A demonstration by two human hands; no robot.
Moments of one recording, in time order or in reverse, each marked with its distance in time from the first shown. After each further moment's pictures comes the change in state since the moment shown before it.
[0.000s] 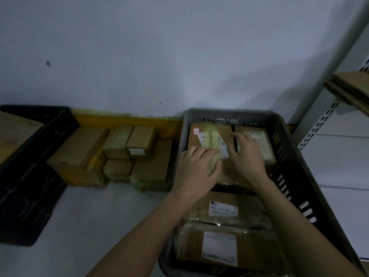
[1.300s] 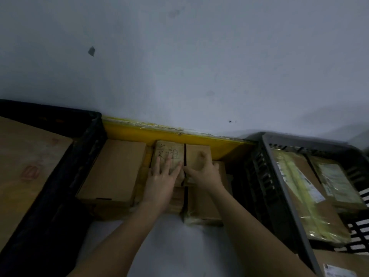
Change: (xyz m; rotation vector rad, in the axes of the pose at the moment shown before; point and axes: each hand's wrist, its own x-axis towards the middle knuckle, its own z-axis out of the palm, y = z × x) left_hand 0.007 -0.357 -0.045 0.402 -0.524 -0.177; right_hand 0.064 -0.228 0.277 0.186 -0.393 0.512
